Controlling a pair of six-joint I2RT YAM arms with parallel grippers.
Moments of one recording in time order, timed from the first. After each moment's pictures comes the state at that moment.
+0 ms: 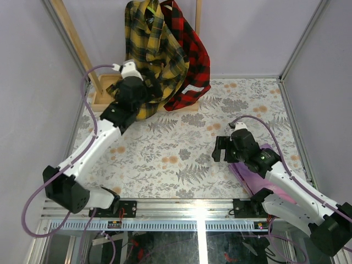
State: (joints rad) left arm -0.39 1.38 1.31 -0.29 -0.34 -0.51; right arm 0.60 0.90 0.66 -0.58 0.07 0.52
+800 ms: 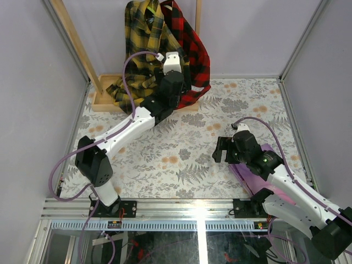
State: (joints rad) left arm -0.70 1.71 1.58 -0.07 -0.66 -0.28; right arm 0.60 0.84 0.65 -0.59 0.07 0.55
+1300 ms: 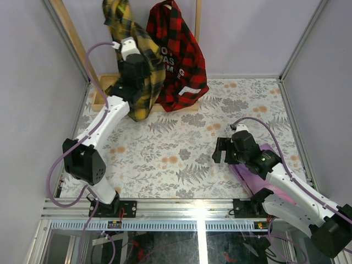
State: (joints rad) left arm -0.37 1.68 1.61 -0.15 -0.51 -0.36; right arm 0.60 0.86 0.64 -0.59 0.07 0.55
